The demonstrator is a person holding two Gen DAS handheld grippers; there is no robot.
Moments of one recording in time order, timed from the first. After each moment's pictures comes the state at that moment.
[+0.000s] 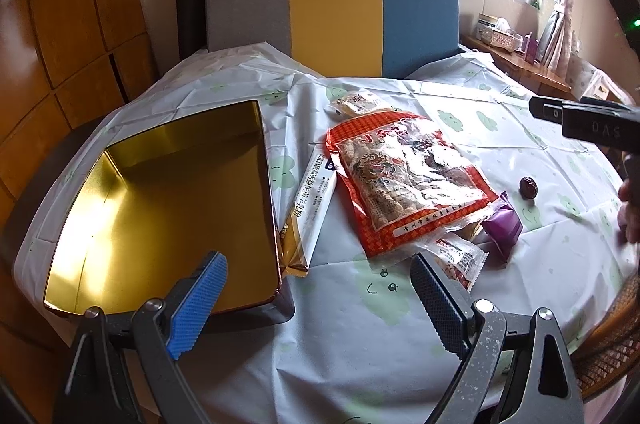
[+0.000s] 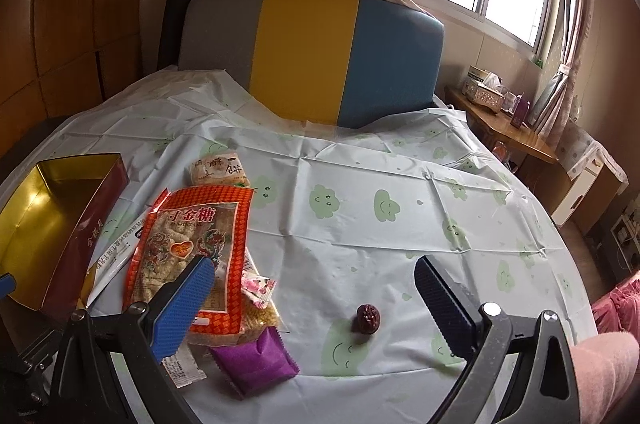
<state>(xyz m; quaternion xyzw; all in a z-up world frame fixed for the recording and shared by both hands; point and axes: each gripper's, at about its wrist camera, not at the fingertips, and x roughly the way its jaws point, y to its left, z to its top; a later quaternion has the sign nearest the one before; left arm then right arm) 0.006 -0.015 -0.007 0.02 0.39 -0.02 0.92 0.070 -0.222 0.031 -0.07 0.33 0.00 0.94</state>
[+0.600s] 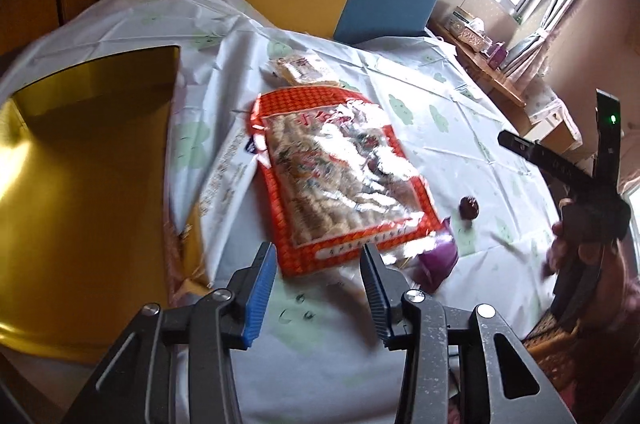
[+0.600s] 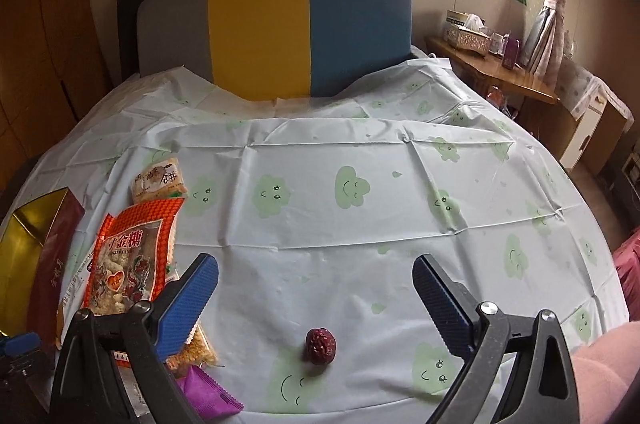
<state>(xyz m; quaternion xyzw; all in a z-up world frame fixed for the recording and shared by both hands) 0.078 -0.025 -0.016 -0.11 0.48 -0.14 0.86 0.129 -0.302 0.005 0.03 0.38 -0.02 0.92</state>
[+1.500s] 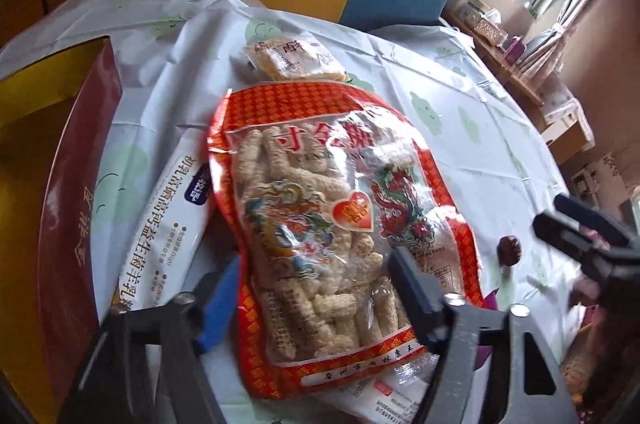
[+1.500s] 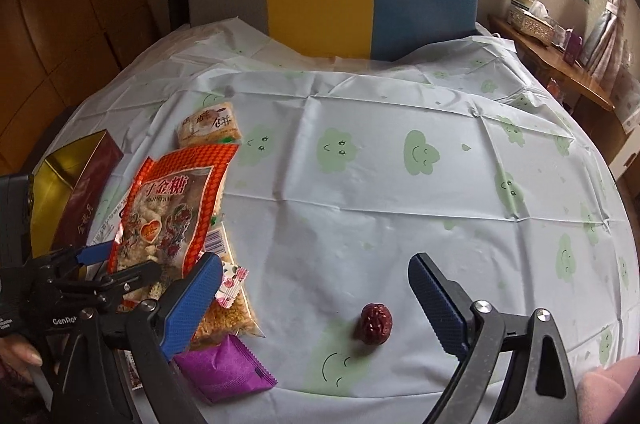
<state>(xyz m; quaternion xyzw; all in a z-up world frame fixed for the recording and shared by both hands) 0.151 -0.048 -0.065 -0.12 0.50 -0.14 0.84 0.138 -0.266 -0.021 -0.01 0.45 0.09 0.89</state>
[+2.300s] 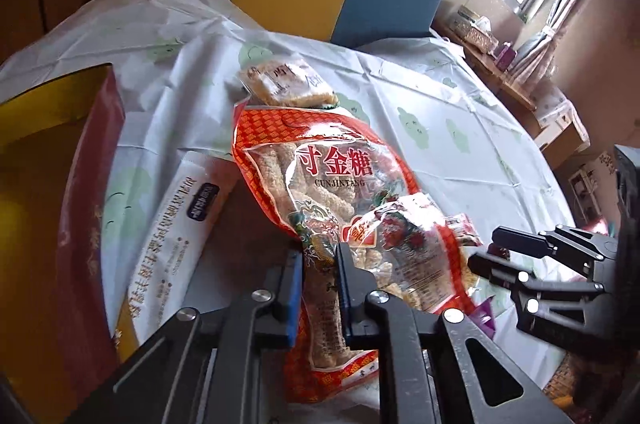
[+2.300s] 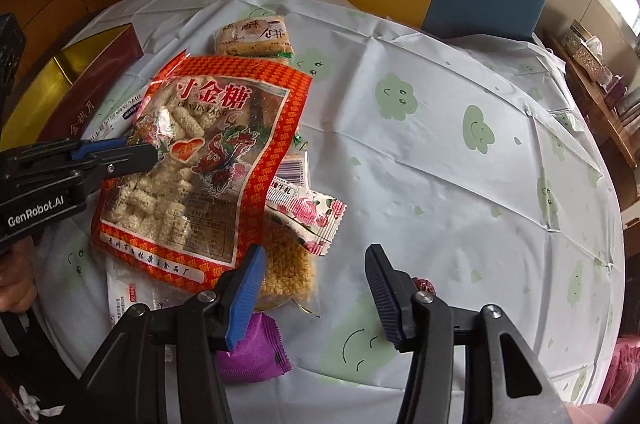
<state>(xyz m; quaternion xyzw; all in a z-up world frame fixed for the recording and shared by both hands) 0.146 -0.050 -0.045 -0.10 0.47 -0.13 0.86 0.138 -0.234 -0.057 -0.11 0.51 0.14 0.84</state>
